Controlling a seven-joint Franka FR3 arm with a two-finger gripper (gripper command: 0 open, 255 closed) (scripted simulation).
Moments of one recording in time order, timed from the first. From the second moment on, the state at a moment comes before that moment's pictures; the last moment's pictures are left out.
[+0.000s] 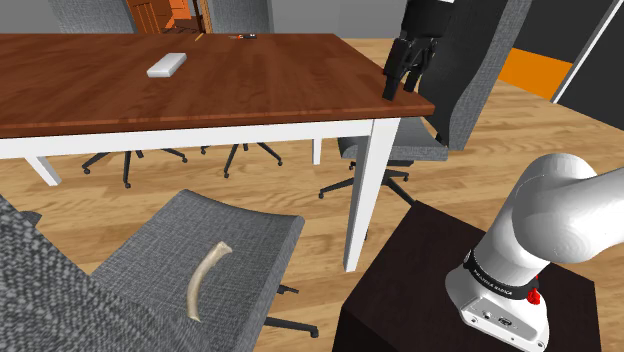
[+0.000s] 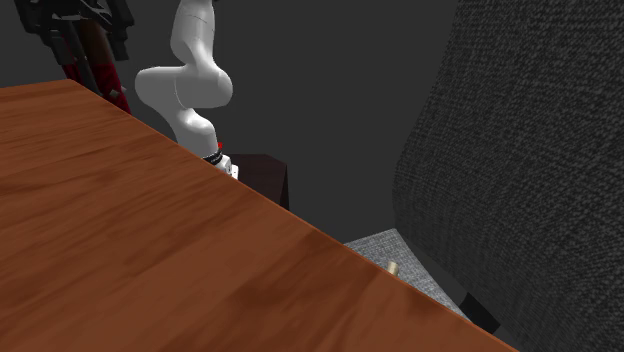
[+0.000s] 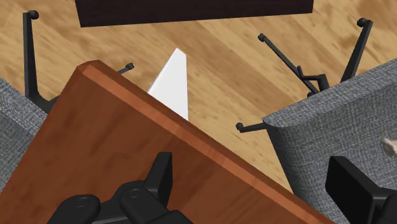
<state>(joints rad) -0.01 -0.82 0.00 -2.35 0.08 1.63 0.05</state>
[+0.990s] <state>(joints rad) 0.04 -0.72 0.32 -2.48 0.24 1.89 0.42</state>
